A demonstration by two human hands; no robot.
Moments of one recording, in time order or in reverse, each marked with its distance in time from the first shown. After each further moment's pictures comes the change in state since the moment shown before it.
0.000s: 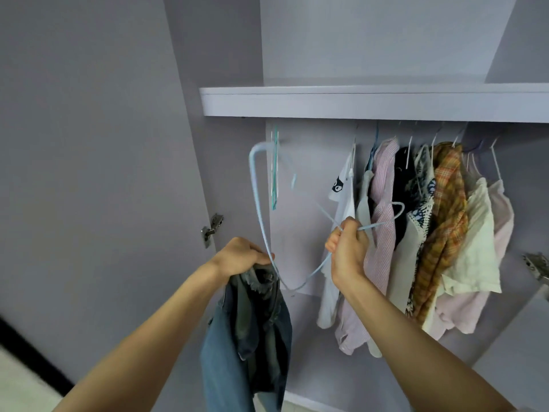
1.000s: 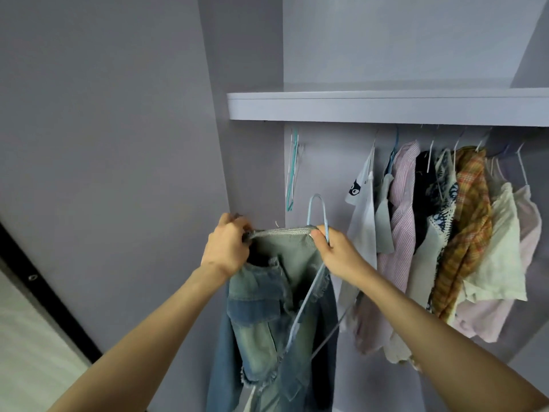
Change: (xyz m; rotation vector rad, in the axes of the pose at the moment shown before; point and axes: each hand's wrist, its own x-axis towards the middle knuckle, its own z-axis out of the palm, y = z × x) left_hand -0.026 -0.012 -0.040 0.507 0.477 0.216; right_hand -0.030 -0.007 0.011 -1.133 -0.721 -0.413
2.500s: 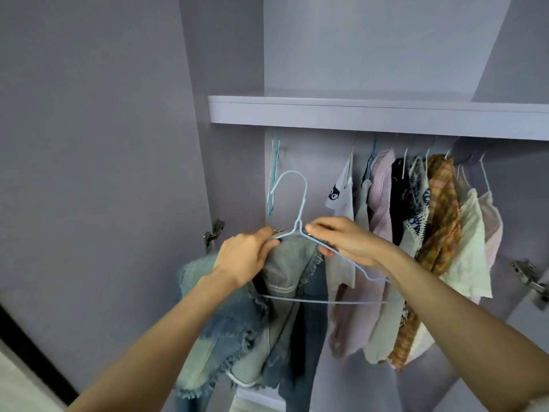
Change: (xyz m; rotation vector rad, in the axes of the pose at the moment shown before) left_hand 0.010 0.017 0.036 0.136 0.000 0.444; right_hand 0.019 0.000 -0.051 0.460 -0.262 0.249
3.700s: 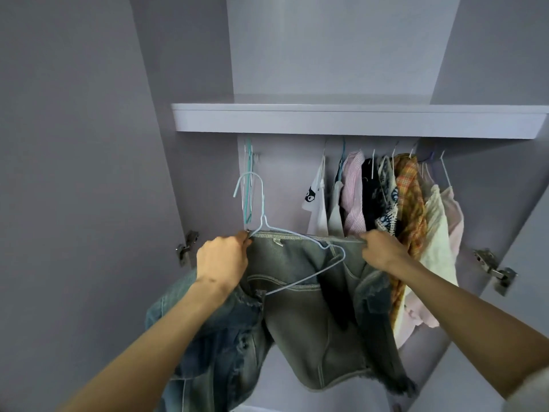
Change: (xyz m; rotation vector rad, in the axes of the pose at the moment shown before) left_hand 0.019 0.018 0.008 0.208 0.104 -0.175; right_hand -0.025 0.073 -0.099 -0.984 0.425 0.299
